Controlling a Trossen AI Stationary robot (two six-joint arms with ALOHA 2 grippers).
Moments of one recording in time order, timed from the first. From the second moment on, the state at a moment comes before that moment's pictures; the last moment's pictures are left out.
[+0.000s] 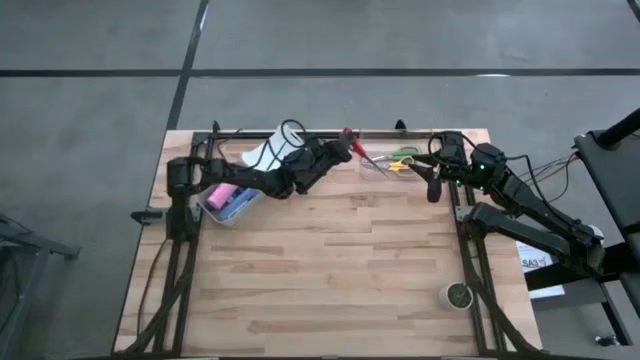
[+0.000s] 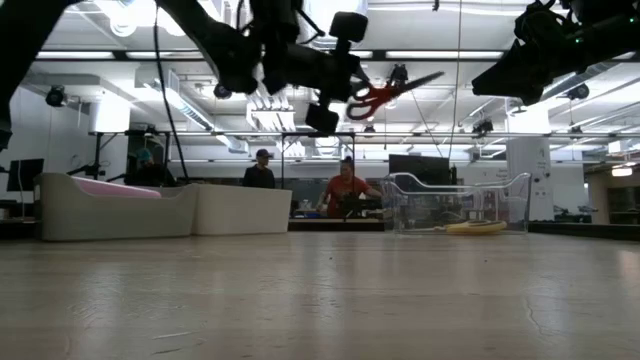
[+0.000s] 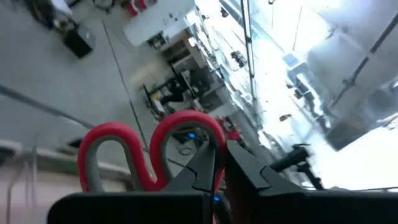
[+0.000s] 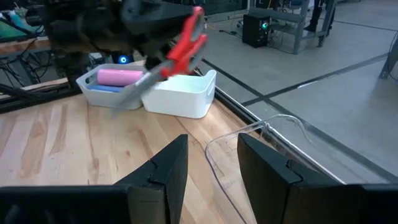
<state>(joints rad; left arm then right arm) 0.20 1.95 1.17 0.97 -0.55 -0.95 -0.68 0.44 0.45 -0.23 -0.24 0.04</state>
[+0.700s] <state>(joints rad) 0.26 2.24 1.56 0.73 -0.50 -0.71 -0.68 0.44 0.45 -0.23 -0.24 0.04</state>
